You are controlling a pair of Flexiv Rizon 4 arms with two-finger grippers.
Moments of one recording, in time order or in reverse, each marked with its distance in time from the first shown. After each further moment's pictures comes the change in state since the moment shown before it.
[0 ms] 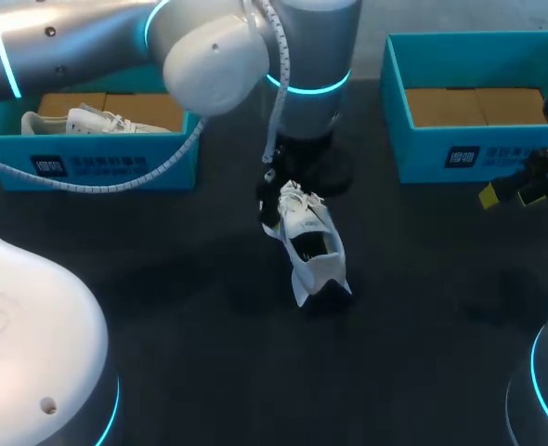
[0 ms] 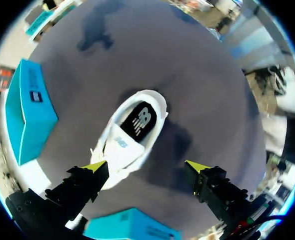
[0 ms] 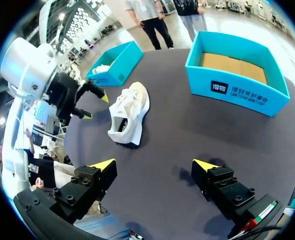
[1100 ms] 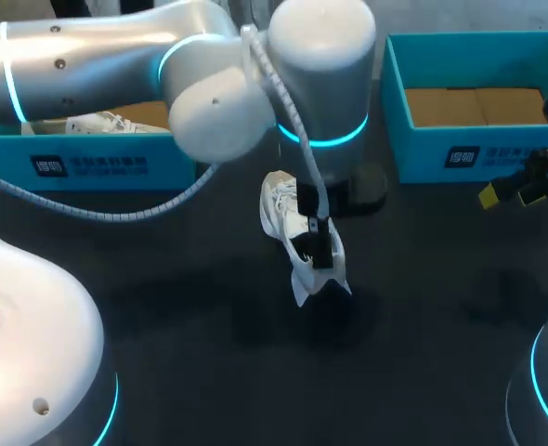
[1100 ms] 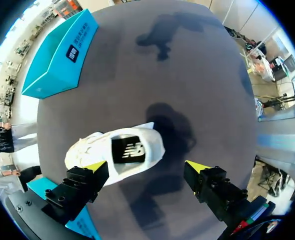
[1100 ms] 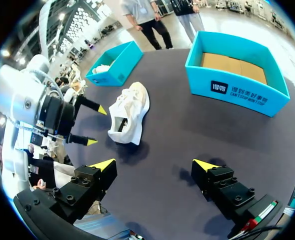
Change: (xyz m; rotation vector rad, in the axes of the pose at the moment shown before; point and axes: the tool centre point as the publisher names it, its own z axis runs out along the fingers) left arm 0.026 -0.074 0.009 0.103 -0.088 -0.630; right arm 0.000 0.000 0.000 0.000 0.000 0.000
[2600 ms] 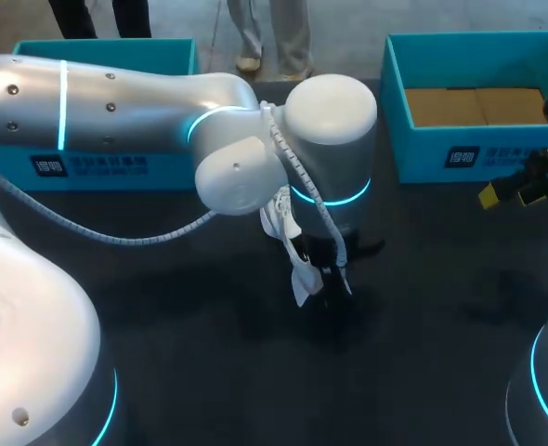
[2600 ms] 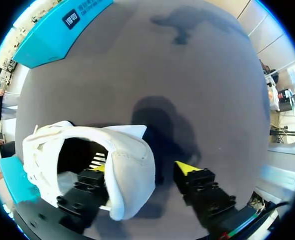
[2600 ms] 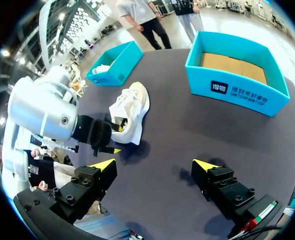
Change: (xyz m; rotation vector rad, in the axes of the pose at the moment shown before) left arm 0.023 -0.006 0.097 -0.024 0.061 -0.228; right arm 0.000 0.000 0.000 0.000 0.000 0.000
